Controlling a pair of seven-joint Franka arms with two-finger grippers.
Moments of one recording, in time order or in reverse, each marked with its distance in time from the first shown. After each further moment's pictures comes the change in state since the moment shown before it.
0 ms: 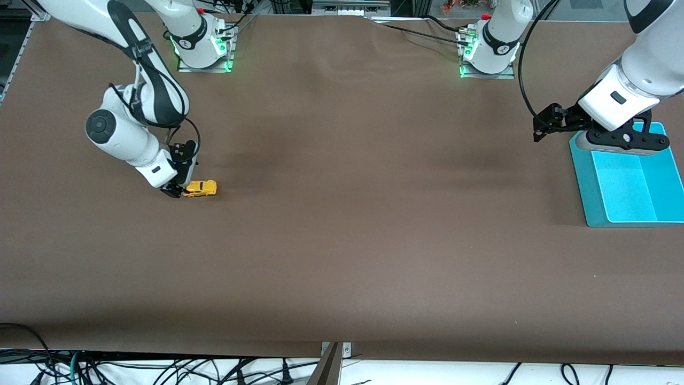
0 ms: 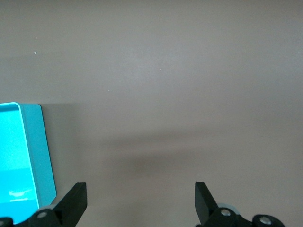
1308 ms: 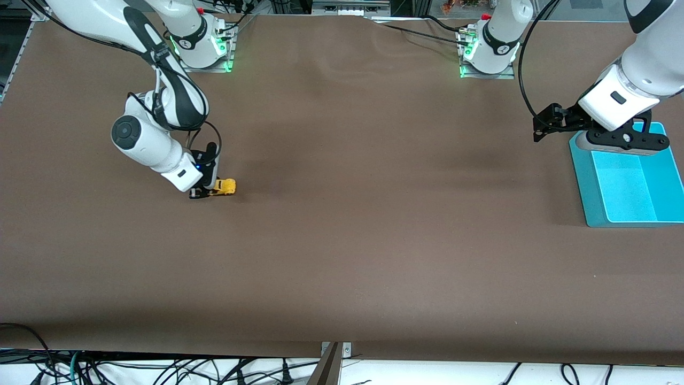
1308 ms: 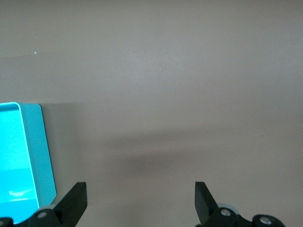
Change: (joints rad) left arm 0.000 0.000 0.000 0.000 0.000 -0.001 0.000; right arm 0.009 0.047 0.121 0.073 0.000 -0.006 0.033
